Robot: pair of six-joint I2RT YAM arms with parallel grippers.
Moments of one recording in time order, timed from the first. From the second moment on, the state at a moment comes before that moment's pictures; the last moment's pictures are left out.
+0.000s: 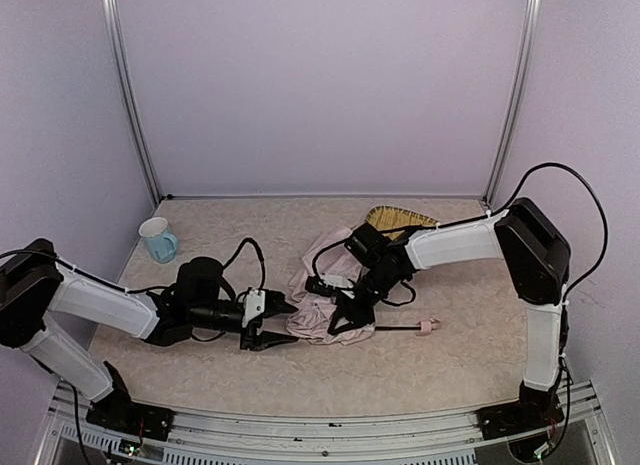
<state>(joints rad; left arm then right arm) -0.79 1.47 0.47 0.60 0.59 0.51 0.80 2.03 1.33 -0.47 -0.63 -0.51</state>
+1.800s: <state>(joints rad) -0.64 2.16 1.23 -0.18 1.10 0.36 0.95 1.76 0.95 -0.03 -0.03 -0.60</state>
